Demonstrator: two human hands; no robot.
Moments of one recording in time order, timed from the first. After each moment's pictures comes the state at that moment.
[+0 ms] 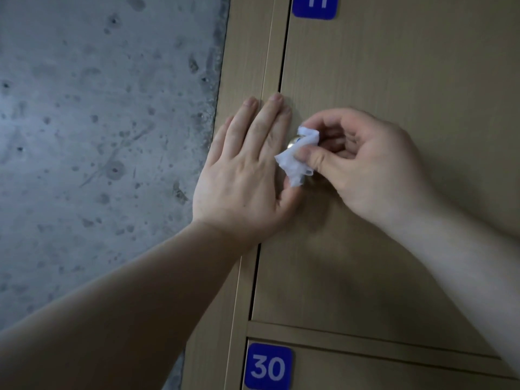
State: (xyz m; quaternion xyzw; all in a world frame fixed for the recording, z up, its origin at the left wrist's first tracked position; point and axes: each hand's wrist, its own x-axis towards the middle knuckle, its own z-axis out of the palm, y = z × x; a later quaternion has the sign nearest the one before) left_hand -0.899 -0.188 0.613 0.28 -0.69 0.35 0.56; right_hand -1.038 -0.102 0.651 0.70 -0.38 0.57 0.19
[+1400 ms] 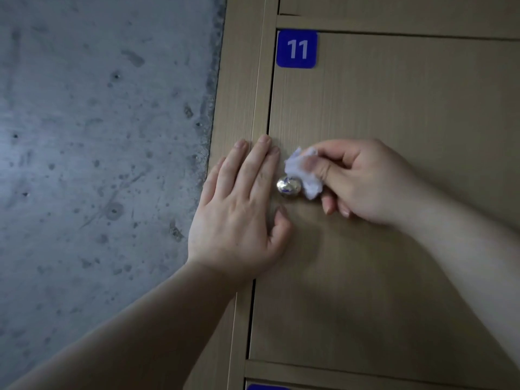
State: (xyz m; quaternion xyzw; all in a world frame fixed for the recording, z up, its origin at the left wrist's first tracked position) left_hand -0.899 -0.188 0.612 0.28 -0.70 0.34 0.57; right_hand -1.052 -0.091 0.686 0.75 -0.44 0.48 0.12
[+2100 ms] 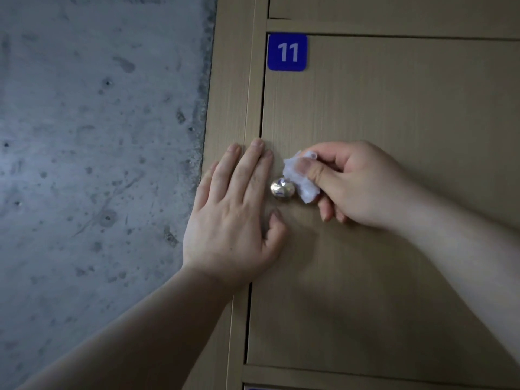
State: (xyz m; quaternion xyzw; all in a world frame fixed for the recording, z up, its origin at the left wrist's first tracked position) left_hand -0.898 -0.185 0.612 0.28 -0.70 0.34 0.57; right_hand -1.050 -0.088 0.684 0.72 -0.48 0.48 0.14
